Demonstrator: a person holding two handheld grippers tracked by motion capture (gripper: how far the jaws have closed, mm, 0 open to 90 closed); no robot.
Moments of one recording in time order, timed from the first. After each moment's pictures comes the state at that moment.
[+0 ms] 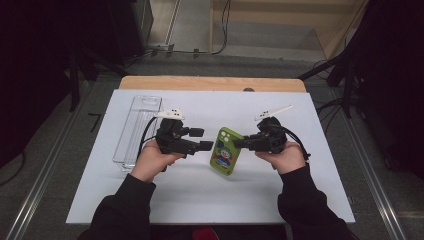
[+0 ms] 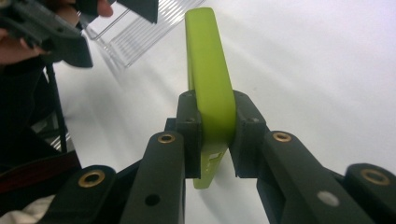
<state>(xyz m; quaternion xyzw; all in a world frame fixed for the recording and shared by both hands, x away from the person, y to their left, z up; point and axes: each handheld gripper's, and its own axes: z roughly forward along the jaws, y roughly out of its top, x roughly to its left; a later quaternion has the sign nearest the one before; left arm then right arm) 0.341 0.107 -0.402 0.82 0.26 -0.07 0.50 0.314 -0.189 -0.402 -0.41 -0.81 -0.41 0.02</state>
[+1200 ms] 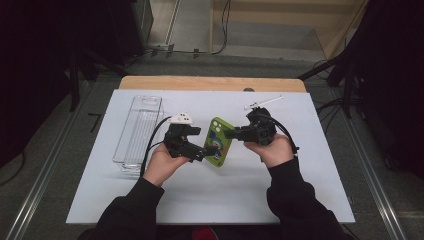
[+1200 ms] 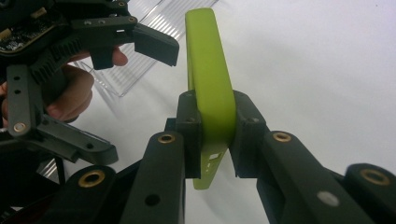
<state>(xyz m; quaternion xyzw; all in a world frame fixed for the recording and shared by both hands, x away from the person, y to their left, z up) 0.338 0.089 -0.417 0.83 0.28 0.00 0.47 0.330 -0.162 -0.387 -0.44 -0.80 -0.41 0.01</state>
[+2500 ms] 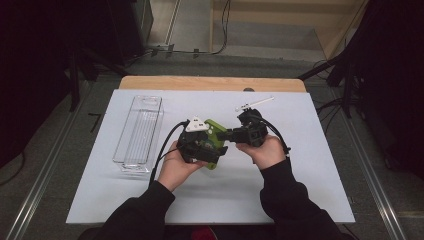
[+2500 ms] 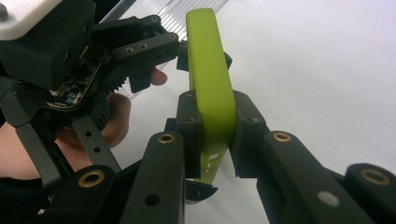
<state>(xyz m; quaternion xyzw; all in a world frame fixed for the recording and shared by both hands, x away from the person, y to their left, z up) 0.329 0.056 -0.434 0.83 0.30 0.08 0.45 0.331 -0.142 -0.389 -0.44 -0.80 -0.41 0.03</state>
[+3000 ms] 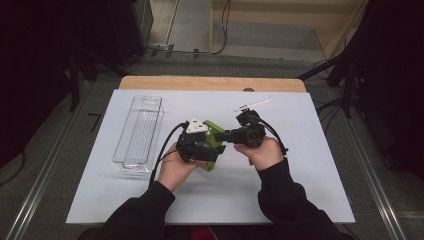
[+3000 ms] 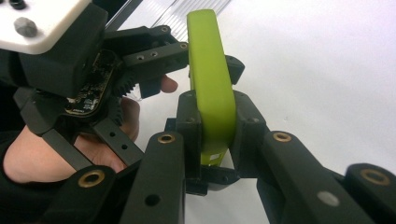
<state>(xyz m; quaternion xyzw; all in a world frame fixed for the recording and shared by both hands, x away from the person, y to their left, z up) 0.328 0.058 -0.438 0.84 0.32 0.10 0.44 0.331 -0.138 -0.393 -0.45 -0.79 -0.41 0.05</state>
